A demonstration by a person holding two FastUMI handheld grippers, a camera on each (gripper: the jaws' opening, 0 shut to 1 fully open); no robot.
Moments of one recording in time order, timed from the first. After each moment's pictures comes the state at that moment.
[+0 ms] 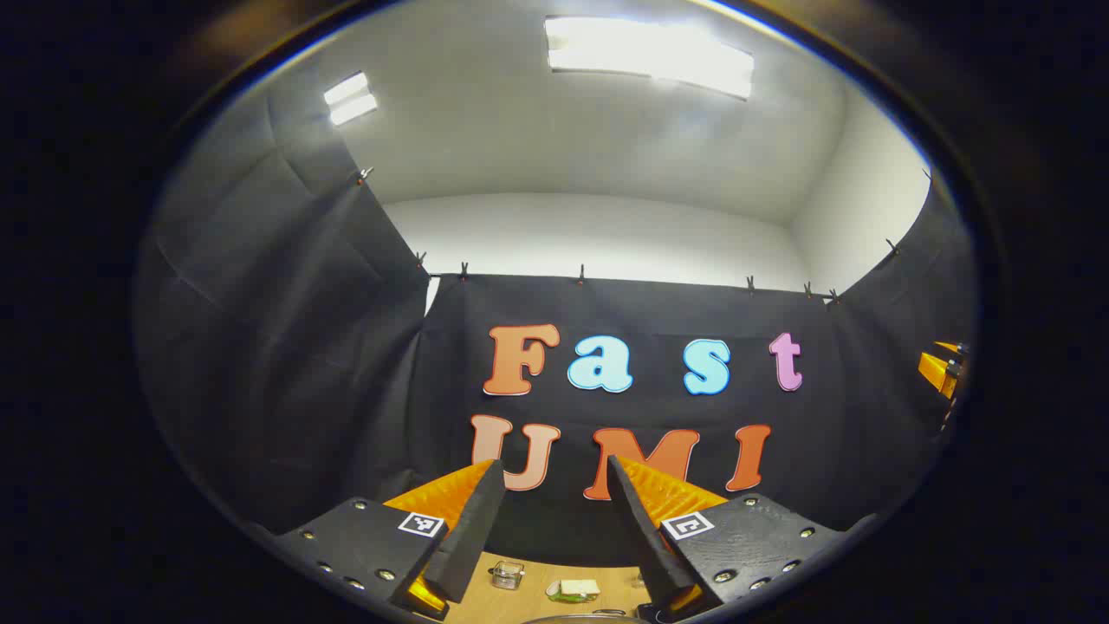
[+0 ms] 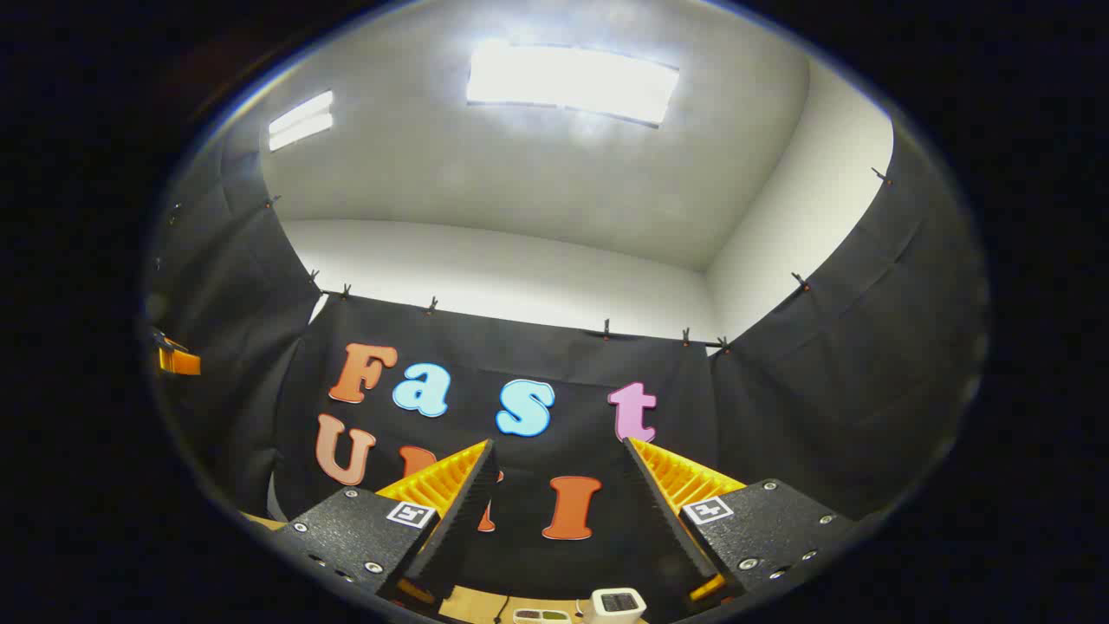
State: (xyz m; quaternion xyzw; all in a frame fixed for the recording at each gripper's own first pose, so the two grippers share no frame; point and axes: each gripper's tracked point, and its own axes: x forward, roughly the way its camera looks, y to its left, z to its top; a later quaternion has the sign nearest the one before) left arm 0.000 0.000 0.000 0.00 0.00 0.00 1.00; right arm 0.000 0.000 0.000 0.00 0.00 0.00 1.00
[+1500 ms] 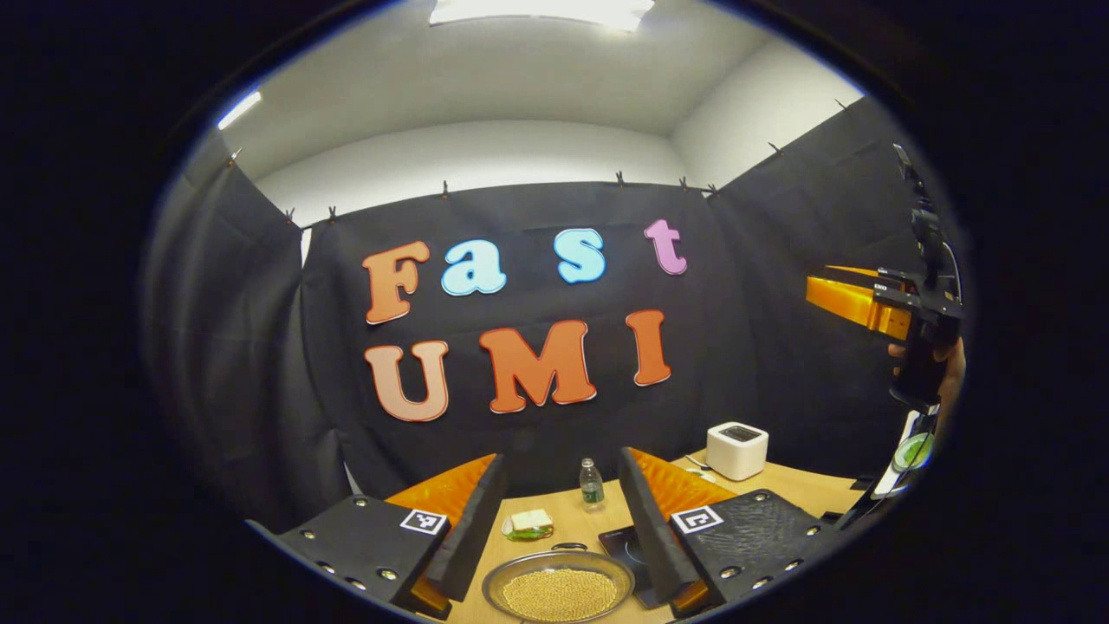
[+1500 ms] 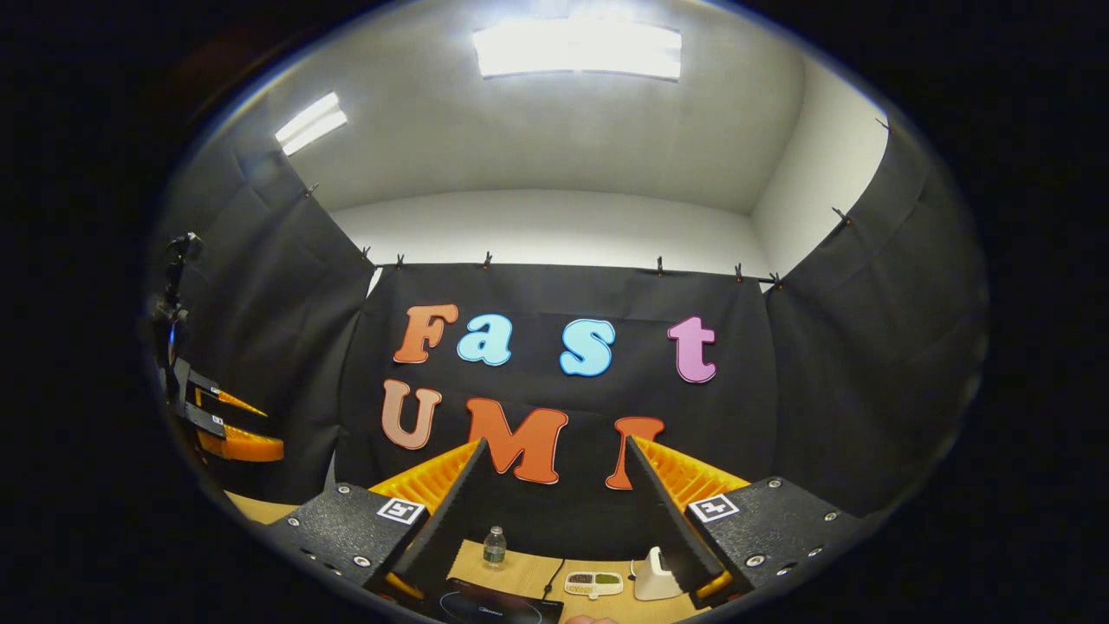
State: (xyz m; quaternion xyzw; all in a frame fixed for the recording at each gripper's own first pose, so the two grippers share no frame) left arm -0.068 -0.139 -0.161 0.07 0.14 -0.18 0.97; right arm -0.058 0.031 -0.087 0.03 0.08 0.08 0.99
